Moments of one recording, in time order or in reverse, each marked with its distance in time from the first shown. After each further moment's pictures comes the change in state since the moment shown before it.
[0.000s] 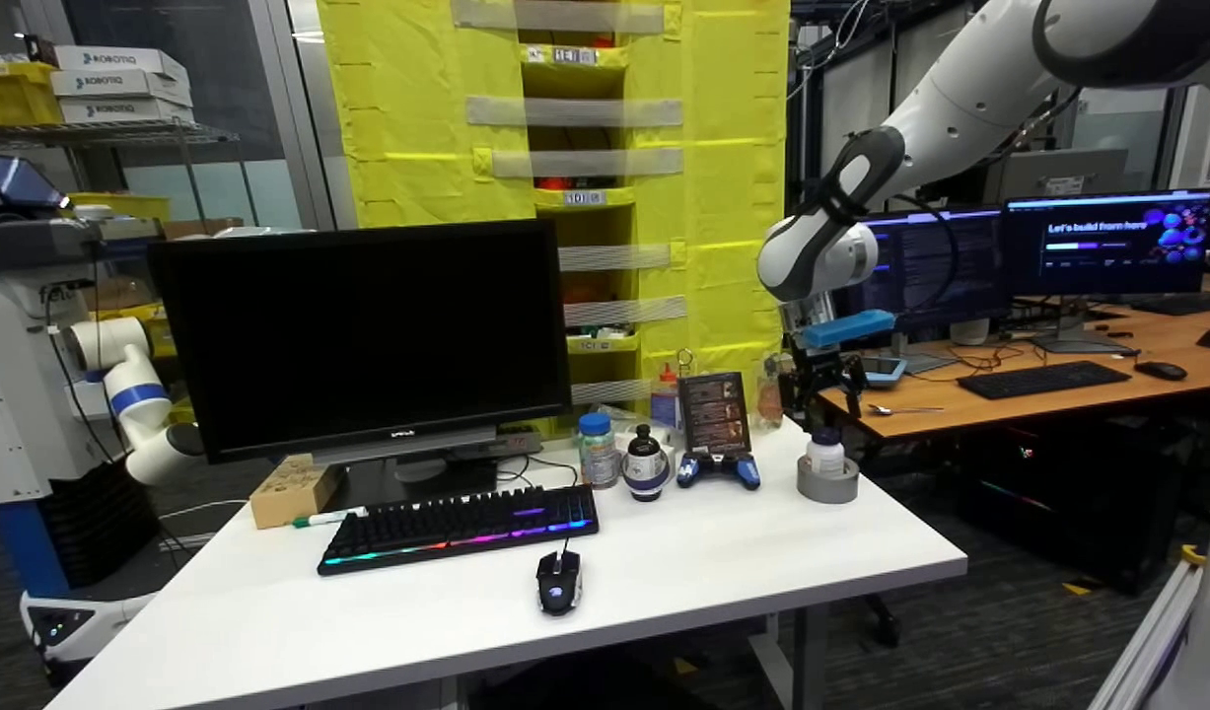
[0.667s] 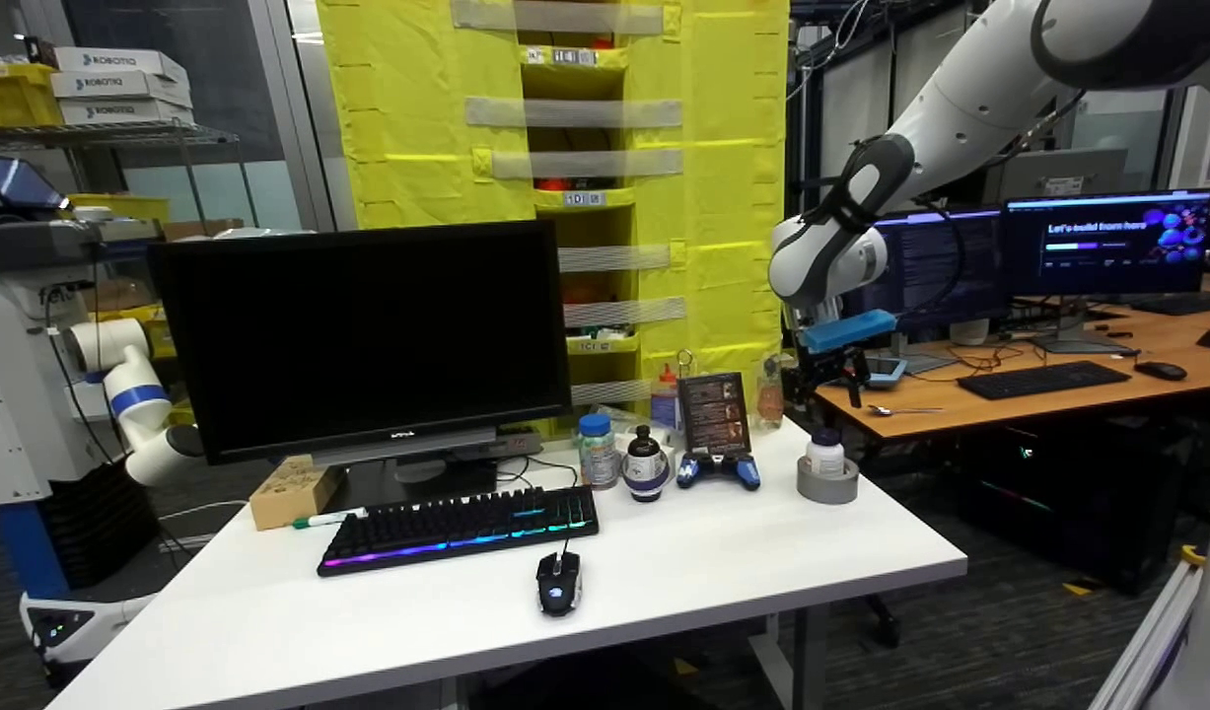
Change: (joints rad) arm 0.002 0.001 -0.032 -0.013 -0.093 0.141 0.113
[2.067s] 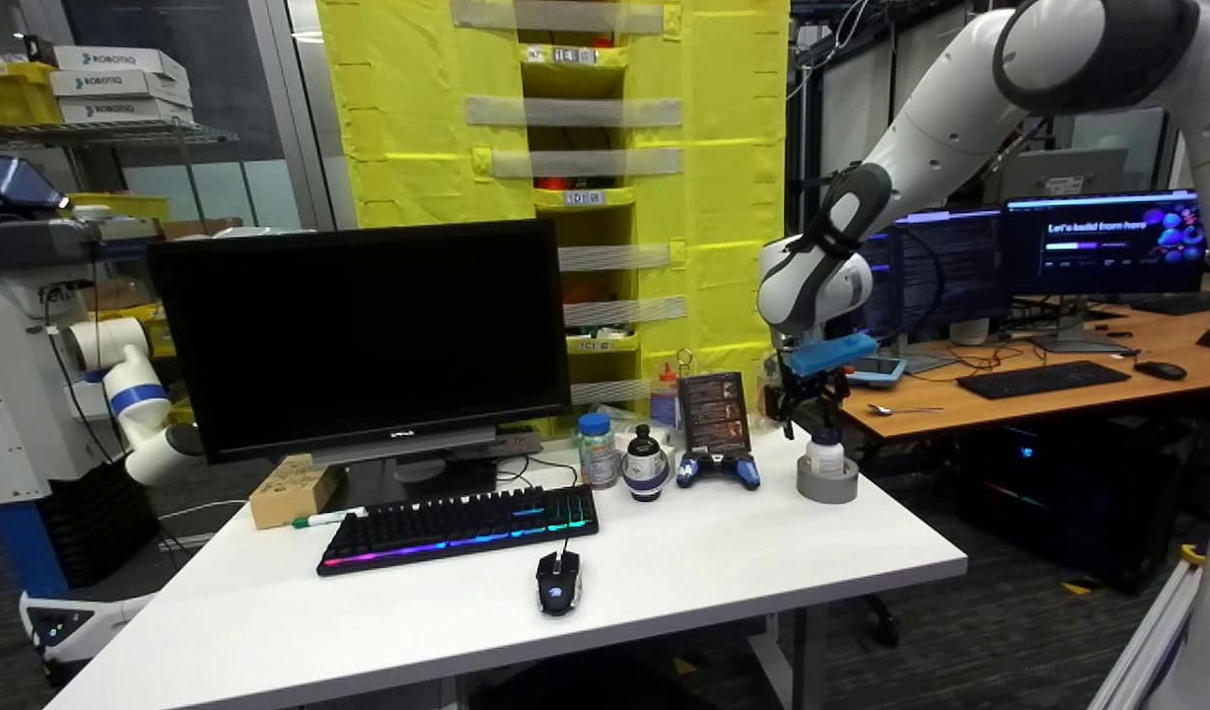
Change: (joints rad) arm 0.023 0.097 0.005 0.021 -0.001 0.130 0.003
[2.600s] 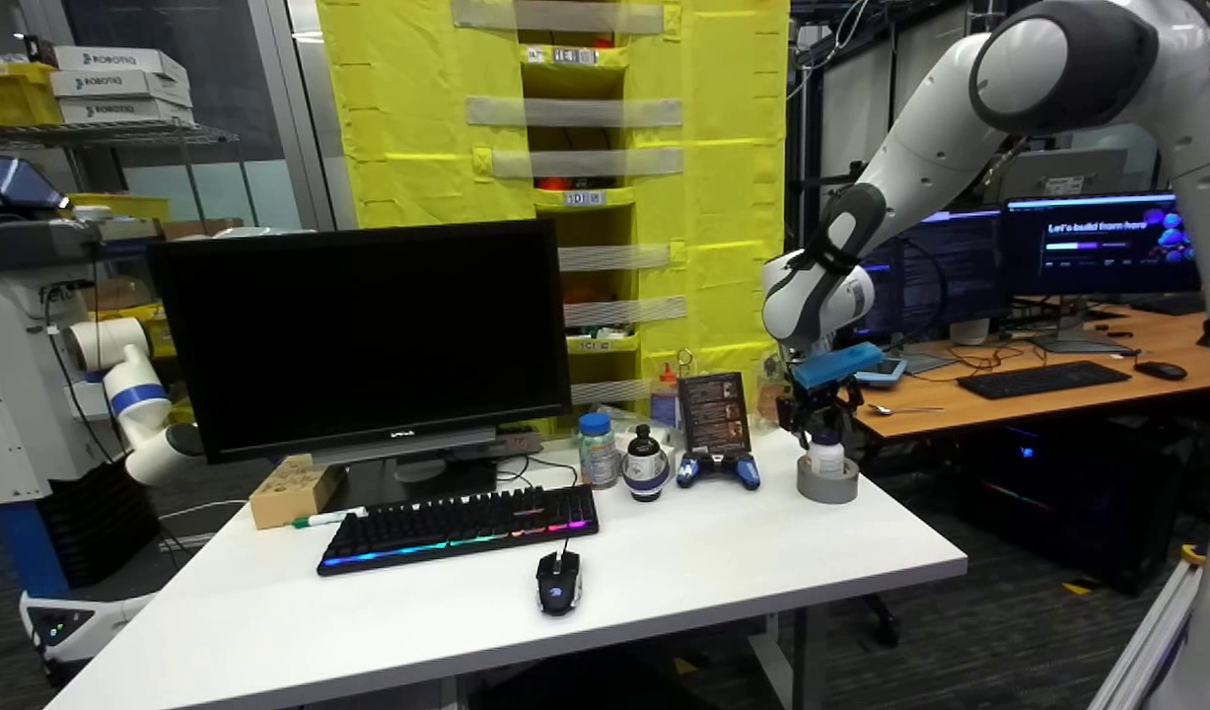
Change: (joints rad) arm 0.004 0.059 -0.042 0.027 -0.042 -0.028 0.076
